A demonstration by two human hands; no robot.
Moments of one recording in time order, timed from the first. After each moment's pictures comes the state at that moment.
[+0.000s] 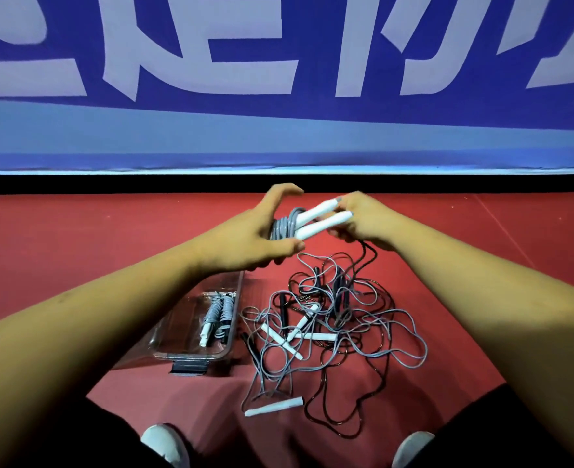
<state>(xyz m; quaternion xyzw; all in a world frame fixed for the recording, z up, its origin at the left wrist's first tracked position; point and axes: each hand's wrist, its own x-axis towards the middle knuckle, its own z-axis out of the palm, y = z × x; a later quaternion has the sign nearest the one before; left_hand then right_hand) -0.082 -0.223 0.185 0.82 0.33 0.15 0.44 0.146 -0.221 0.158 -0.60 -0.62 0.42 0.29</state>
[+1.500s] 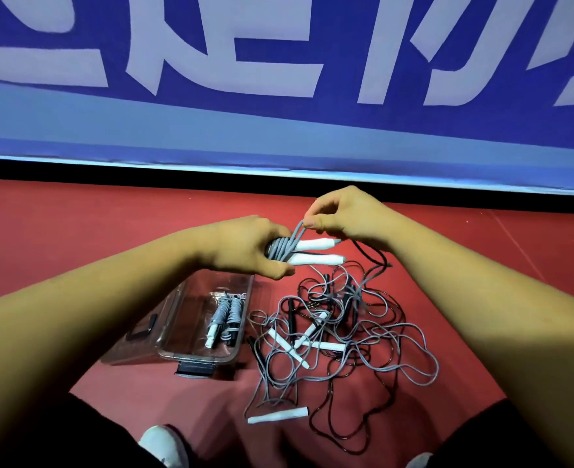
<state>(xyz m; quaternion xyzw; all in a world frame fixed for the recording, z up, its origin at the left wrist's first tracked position) -0.113 -0.195 0.182 0.91 0.33 0.01 0.24 0.100 -0.202 0.177 -0.56 -0.68 0.38 0.28</state>
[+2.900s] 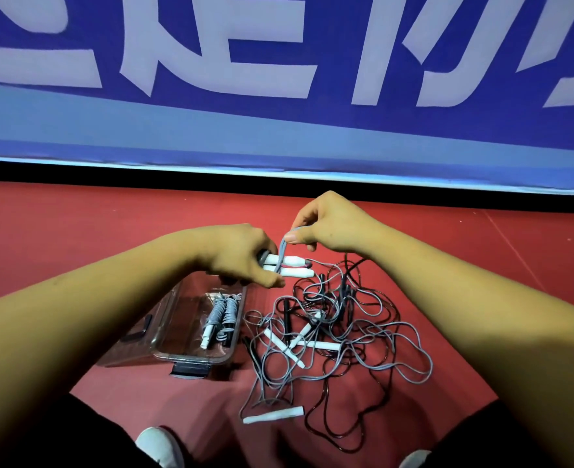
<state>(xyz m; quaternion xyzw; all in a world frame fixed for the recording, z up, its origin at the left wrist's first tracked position) -0.108 -0.198 0.181 0.86 0.40 -0.09 0.30 0.080 -0.219 0.186 -0.58 -0.71 0.33 0.21</state>
